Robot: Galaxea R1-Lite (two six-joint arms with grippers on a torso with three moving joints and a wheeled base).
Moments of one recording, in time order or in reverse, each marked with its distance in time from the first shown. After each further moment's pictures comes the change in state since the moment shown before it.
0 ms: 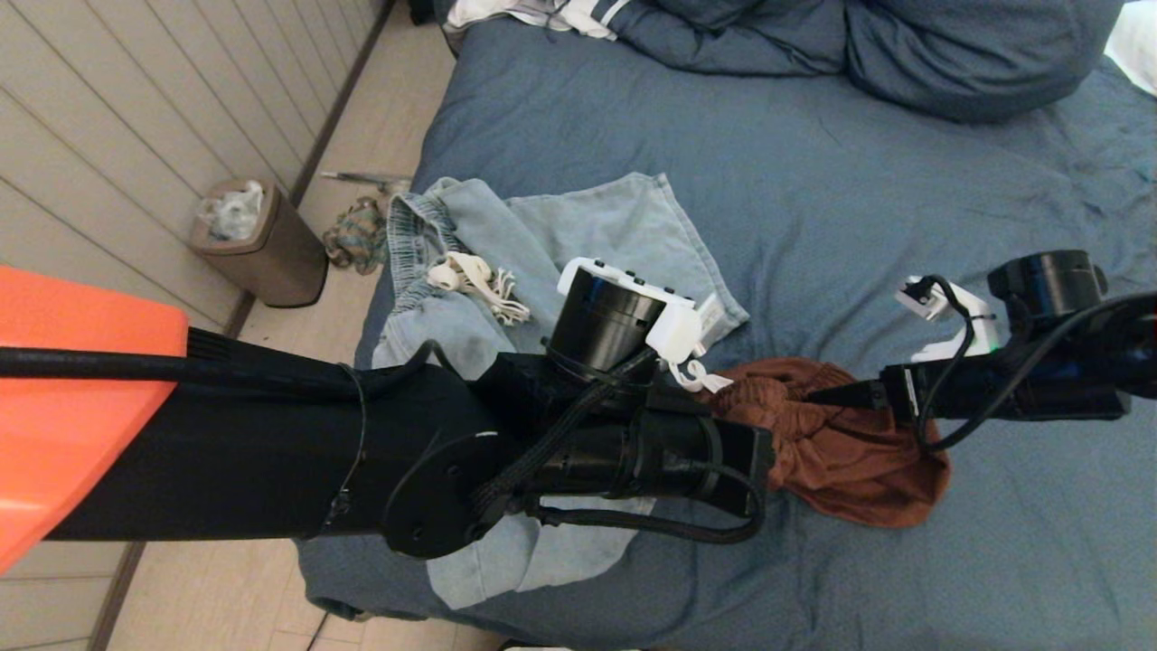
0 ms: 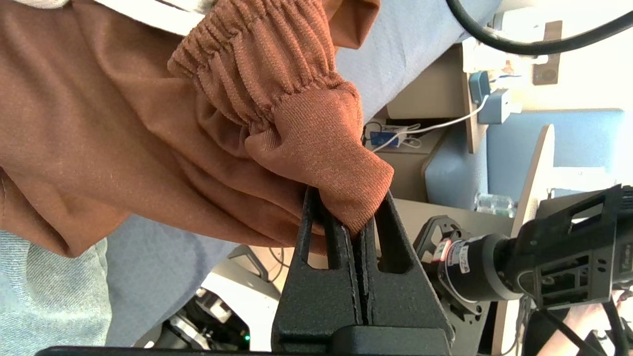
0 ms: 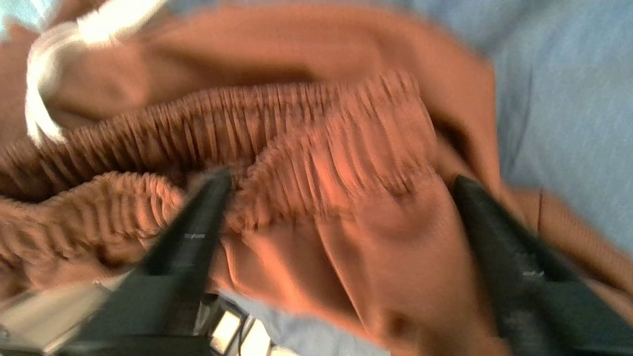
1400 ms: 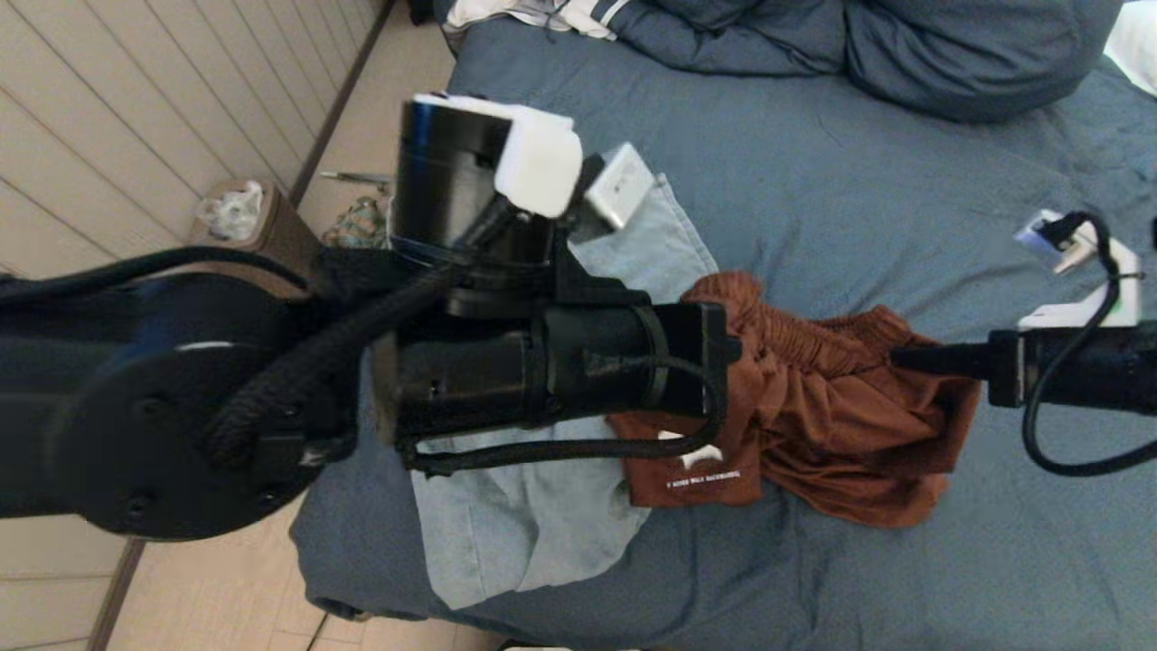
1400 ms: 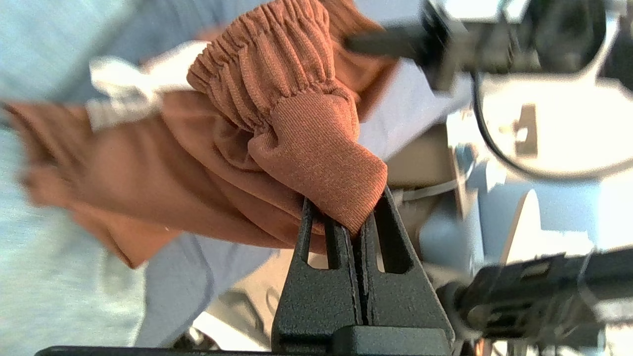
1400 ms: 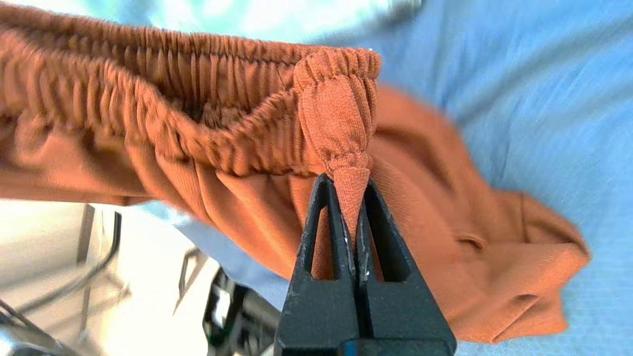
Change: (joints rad) left arm 0.012 -0.242 0.030 0.027 0.124 -0.033; right arm -0.016 -0.347 0.093 0.004 0.049 0.087
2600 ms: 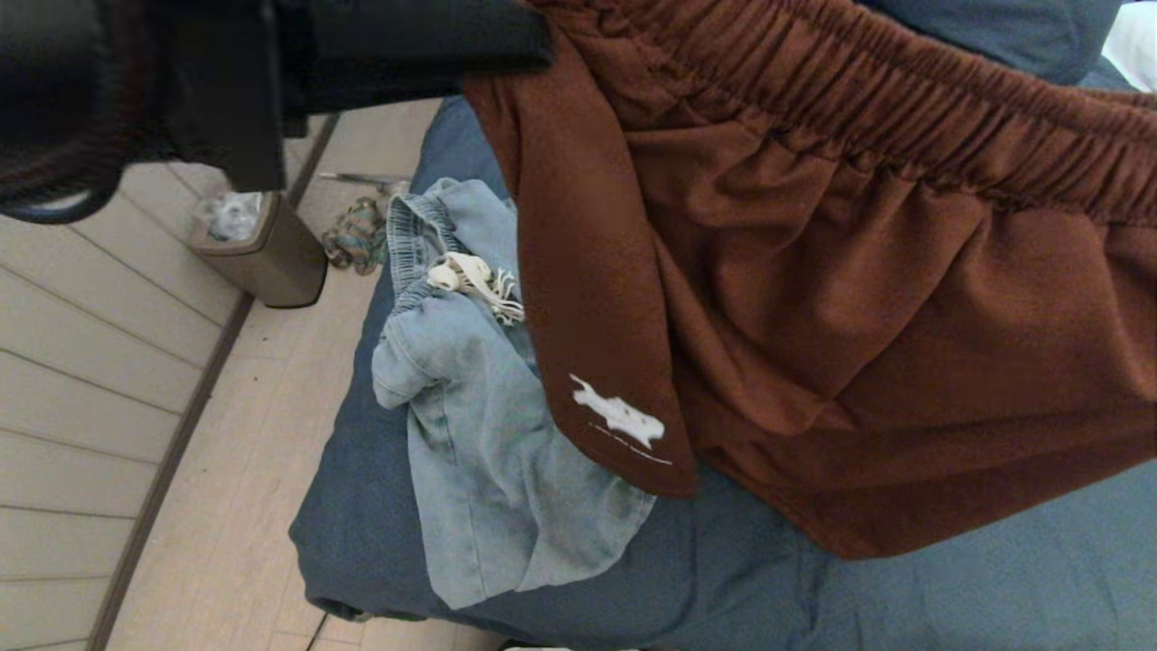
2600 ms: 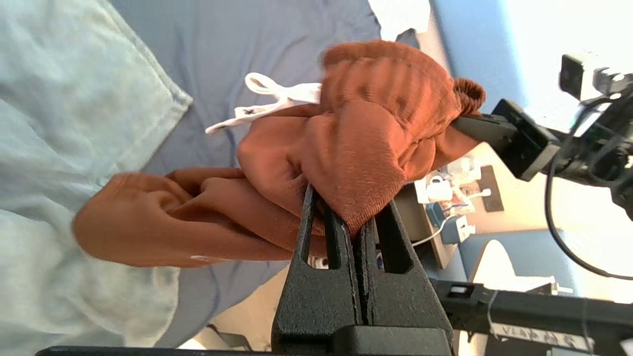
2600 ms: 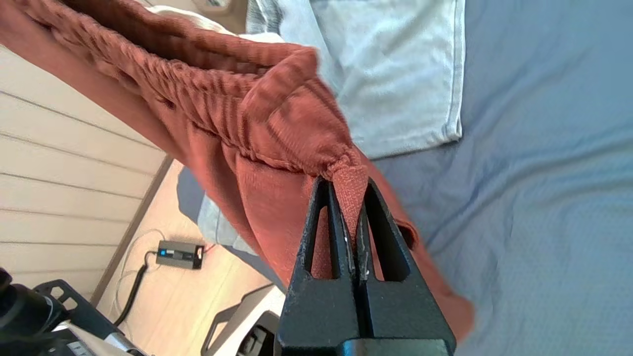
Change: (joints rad) left arm 0.007 -0.390 -0.187 0.379 0.073 0.045; right arm 0.052 -0.506 -0.283 0.371 0.000 0.161
